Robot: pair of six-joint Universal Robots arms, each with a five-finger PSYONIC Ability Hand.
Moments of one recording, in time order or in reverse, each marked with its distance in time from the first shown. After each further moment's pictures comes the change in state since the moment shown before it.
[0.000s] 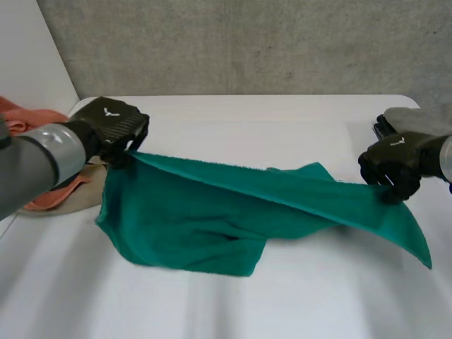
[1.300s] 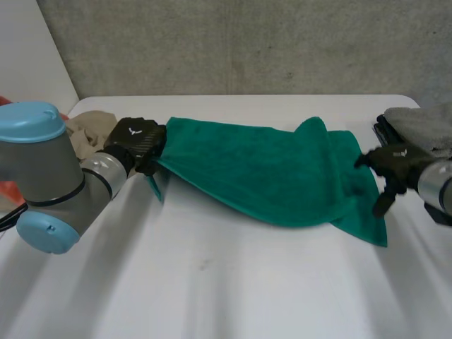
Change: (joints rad) left arm -0.076 -0.182 -0.126 0.437 -0.118 -0.215; right arm -0.032 -0.006 0.362 -0.566 0.082 0.241; left_hand 0.000 0.002 0.003 0.003 0.000; right_hand -0.772 -0.825 -0.822 -0.834 -0.798
